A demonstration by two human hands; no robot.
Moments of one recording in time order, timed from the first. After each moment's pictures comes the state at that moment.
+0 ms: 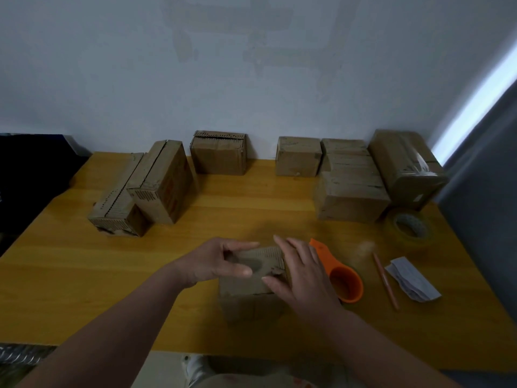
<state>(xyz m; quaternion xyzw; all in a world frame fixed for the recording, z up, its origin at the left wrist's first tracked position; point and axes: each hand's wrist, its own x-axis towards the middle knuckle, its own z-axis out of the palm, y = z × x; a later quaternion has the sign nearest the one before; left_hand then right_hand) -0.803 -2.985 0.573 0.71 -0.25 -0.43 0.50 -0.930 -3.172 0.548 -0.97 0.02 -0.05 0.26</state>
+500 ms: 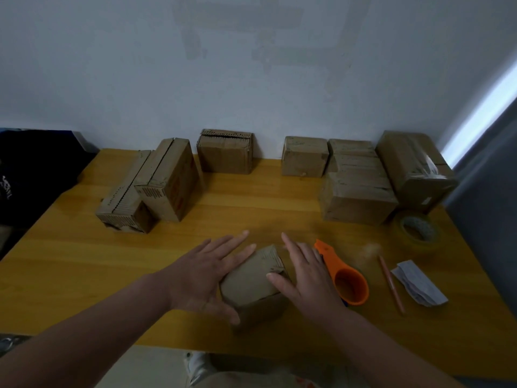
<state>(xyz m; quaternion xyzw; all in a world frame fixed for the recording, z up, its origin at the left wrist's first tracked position) -0.817 -2.952 0.584 0.84 -0.51 -0.18 -0.01 -0.925 -3.170 0.549 -0.95 0.04 0.01 0.31</state>
